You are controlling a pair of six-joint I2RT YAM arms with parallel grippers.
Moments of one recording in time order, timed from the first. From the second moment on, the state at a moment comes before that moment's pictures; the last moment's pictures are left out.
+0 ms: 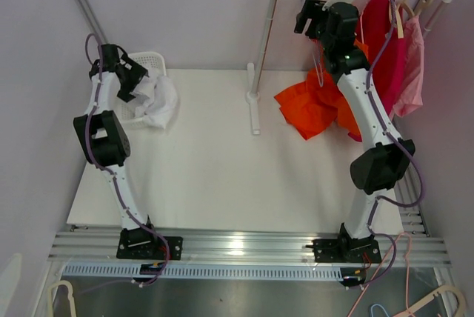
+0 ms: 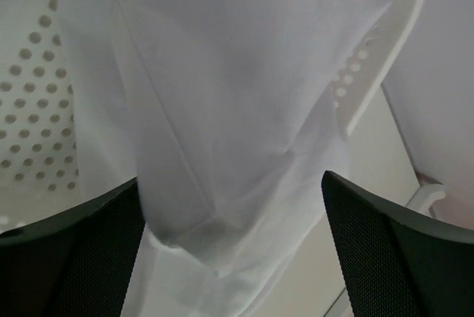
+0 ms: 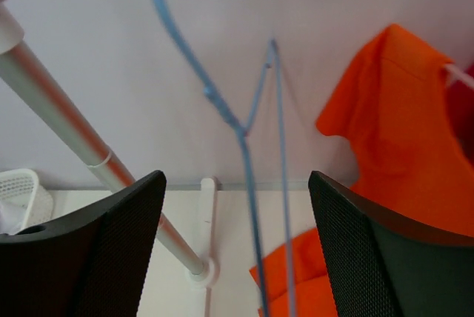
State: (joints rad) left arm 0.24 2.22 2.04 -0.66 0.08 -0.78; right arm 0.26 1.91 2.09 -0.21 0.13 0.22
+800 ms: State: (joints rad) left arm -0.11 1.58 1.84 -0.68 -0.07 -0.65; right arm -0.05 1.92 2.38 -0.50 0.16 0.23
